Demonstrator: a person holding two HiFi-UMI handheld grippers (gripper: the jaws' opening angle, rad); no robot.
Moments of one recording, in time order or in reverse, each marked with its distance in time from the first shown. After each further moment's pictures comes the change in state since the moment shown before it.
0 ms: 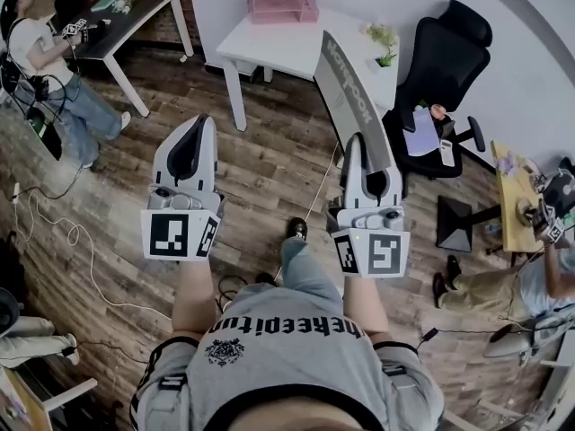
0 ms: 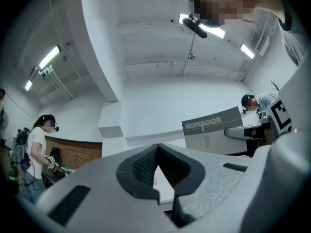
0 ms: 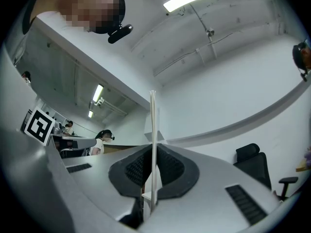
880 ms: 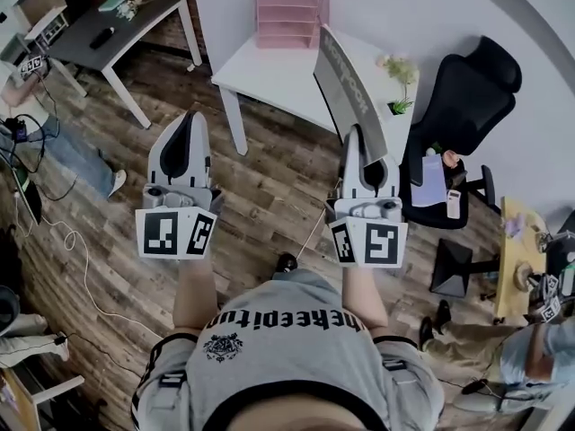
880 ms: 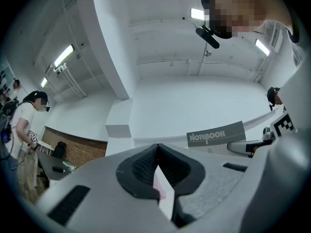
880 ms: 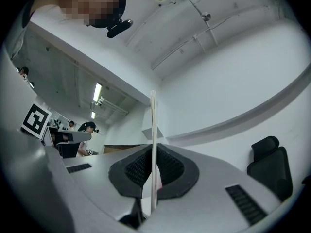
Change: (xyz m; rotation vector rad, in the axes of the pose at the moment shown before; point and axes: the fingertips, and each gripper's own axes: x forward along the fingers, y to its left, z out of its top) left arm 0.196 0.051 -0.050 -0.082 -0.065 0.156; right arm 0.201 -0.116 -0.079 0.028 0.008 0.072
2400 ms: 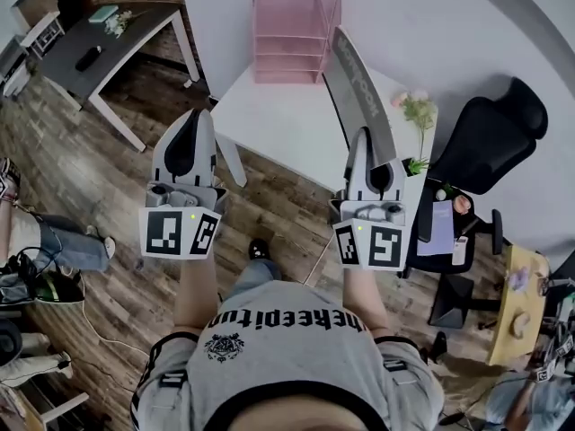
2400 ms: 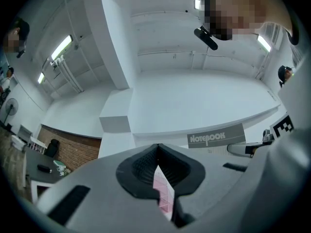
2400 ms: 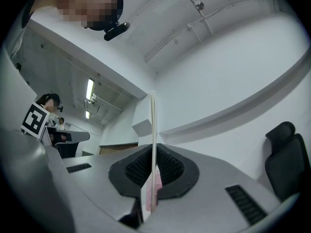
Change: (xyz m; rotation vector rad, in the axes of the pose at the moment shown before) left arm 0.218 0.074 -0.102 -0.003 -0.005 -0.016; right arm 0.213 -0.085 -0.107 0.023 -0.007 -0.029
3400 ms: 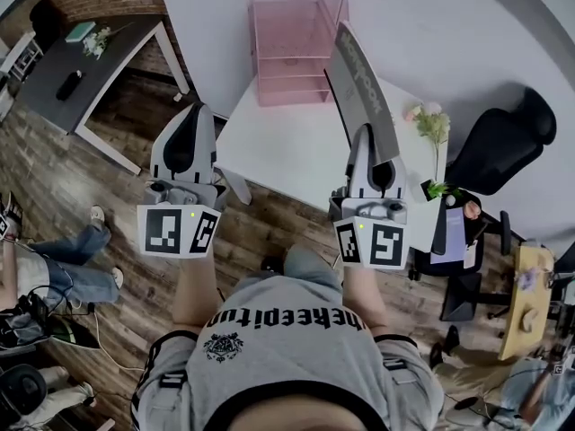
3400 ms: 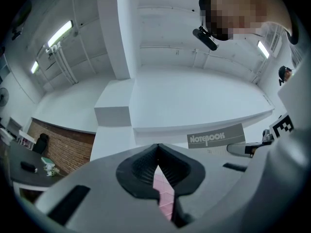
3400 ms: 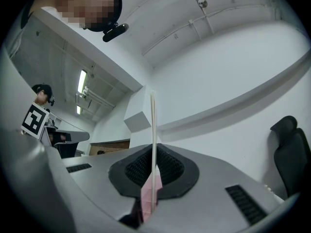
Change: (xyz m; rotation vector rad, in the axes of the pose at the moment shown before) left arm 0.112 0.102 -0.053 -0.028 0.006 -0.089; right arm 0.128 0.015 -0.058 -0.022 0.006 -0.095
